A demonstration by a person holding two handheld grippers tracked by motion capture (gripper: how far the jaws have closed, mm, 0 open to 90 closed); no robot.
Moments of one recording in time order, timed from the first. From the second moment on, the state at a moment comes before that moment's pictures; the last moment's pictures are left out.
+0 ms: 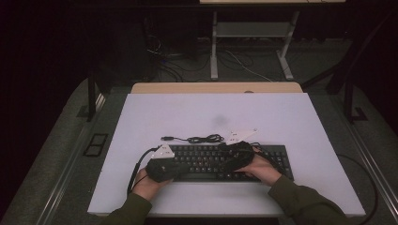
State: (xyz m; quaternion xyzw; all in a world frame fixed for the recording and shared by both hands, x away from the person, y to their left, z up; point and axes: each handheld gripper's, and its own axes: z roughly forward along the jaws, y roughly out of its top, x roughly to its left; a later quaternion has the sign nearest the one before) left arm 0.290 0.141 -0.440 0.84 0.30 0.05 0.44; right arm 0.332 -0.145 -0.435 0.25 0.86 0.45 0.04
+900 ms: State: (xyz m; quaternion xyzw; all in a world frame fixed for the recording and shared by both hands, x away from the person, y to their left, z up) left arm 0.302 0.144 -0.434 0.84 0.30 0.06 0.44; right arm 0.327 -0.158 -0.435 0.26 0.85 0.44 0.06
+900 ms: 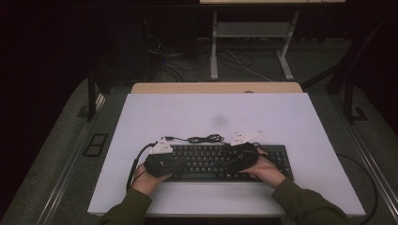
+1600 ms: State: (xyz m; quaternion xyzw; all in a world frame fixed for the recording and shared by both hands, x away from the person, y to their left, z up) left arm 0.323 0.145 -0.436 0.84 0.31 0.08 0.43; right arm 0.319 -0.178 -0.436 0.29 0.84 0.44 0.07
